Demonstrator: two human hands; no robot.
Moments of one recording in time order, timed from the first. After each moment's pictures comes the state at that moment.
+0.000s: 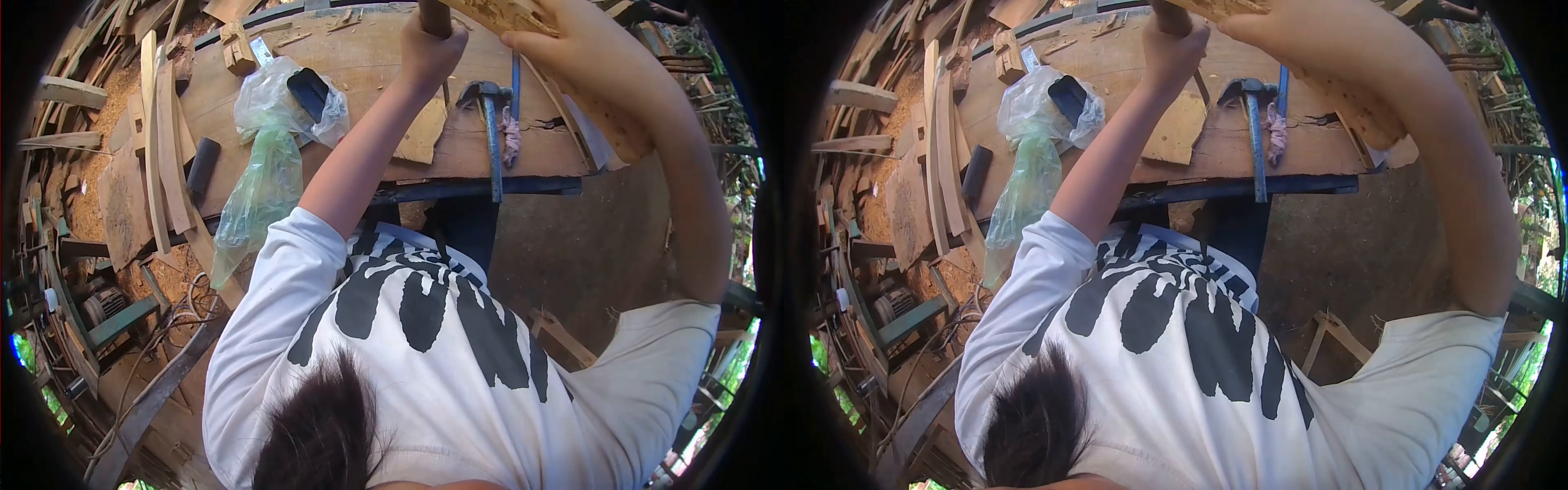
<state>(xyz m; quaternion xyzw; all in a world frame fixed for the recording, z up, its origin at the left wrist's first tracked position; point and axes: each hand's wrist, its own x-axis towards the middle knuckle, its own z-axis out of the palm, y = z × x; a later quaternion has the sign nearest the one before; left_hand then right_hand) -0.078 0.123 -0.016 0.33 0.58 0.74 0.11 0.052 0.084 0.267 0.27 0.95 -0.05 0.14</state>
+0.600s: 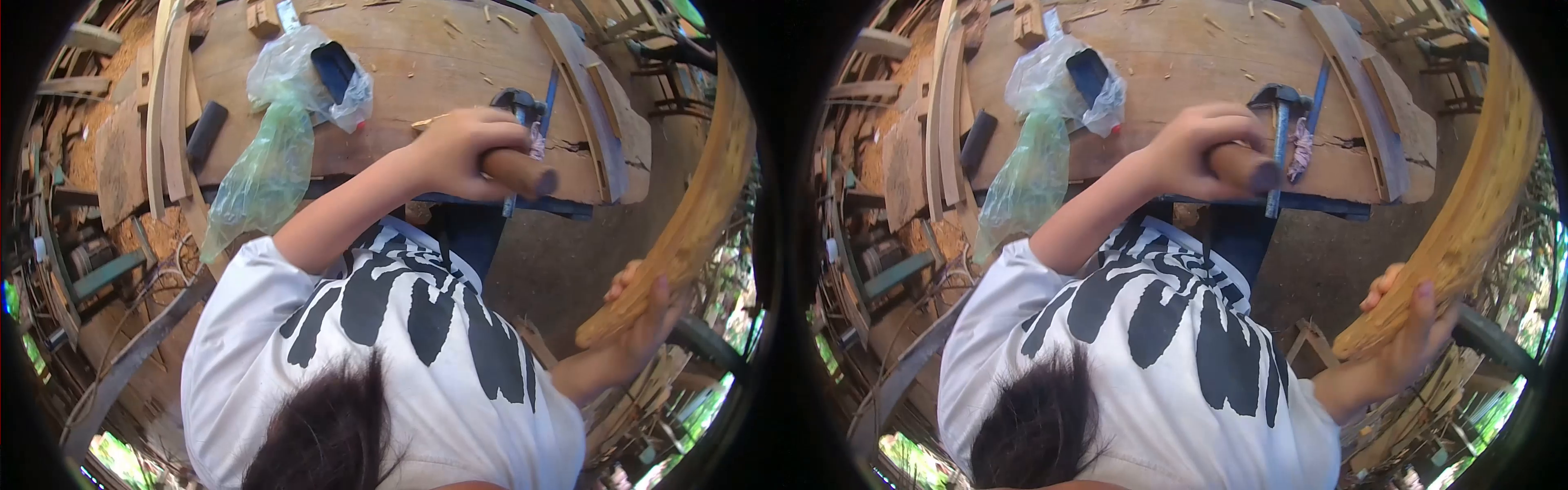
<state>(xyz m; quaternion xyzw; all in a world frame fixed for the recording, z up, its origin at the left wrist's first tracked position) -0.029 0.006 0.014 0.62 0.52 0.58 0.12 0.224 0.072 0.178 0.48 0.63 -0.49 -0.36</state>
